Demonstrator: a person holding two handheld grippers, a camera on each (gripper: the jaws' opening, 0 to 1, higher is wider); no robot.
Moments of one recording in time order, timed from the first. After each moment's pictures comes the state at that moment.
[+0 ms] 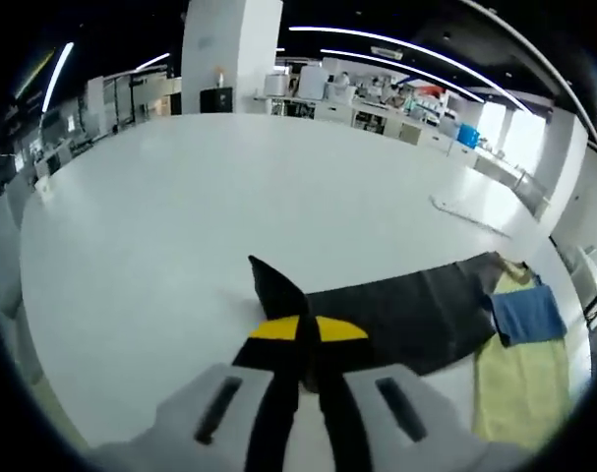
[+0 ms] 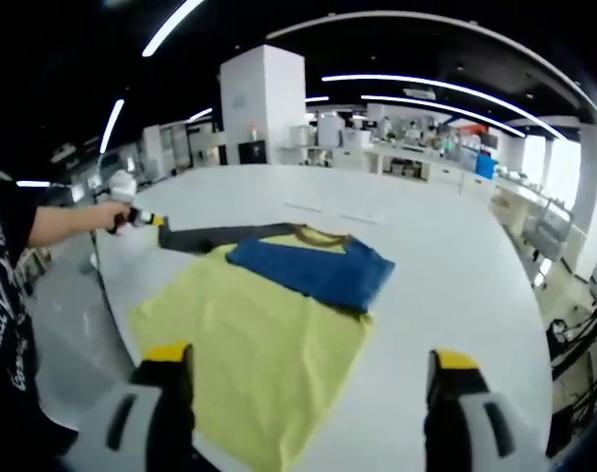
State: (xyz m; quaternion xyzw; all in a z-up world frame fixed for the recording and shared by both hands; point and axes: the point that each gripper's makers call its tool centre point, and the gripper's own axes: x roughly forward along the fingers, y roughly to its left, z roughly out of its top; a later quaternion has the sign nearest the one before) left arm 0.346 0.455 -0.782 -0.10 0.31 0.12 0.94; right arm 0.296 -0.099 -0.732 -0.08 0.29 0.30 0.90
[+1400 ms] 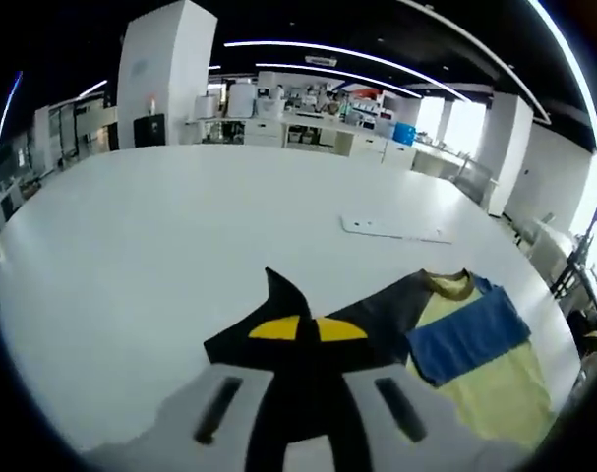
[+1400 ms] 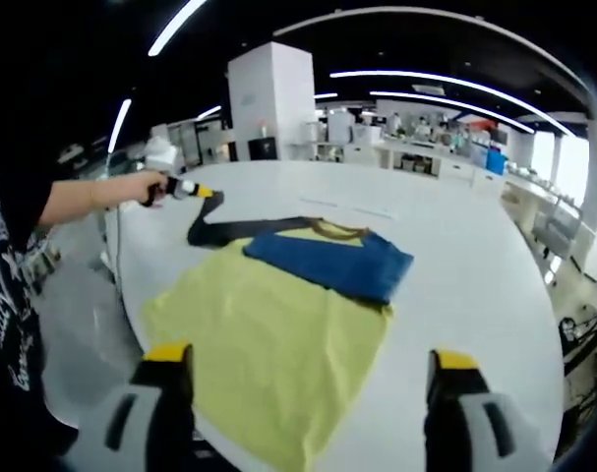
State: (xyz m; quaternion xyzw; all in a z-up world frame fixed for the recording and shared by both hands) left arm 0.429 0.345 -0.739 -0.06 0.28 -0.01 0.96; right arm 0.280 -0.084 -0.741 -0.07 0.30 0.32 0.89
